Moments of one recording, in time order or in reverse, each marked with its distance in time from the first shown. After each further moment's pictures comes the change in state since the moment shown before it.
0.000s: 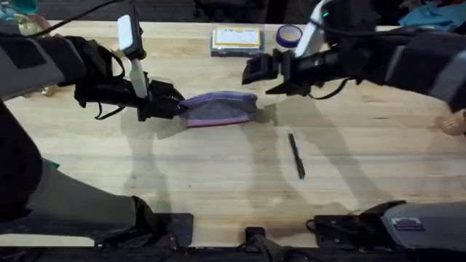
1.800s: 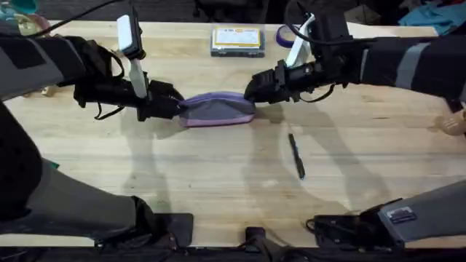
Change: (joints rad) left arm 0.001 0.000 0.000 -0.001 0.000 0.000; right arm -0.026 0.161 0.000 0.048 -0.237 0.022
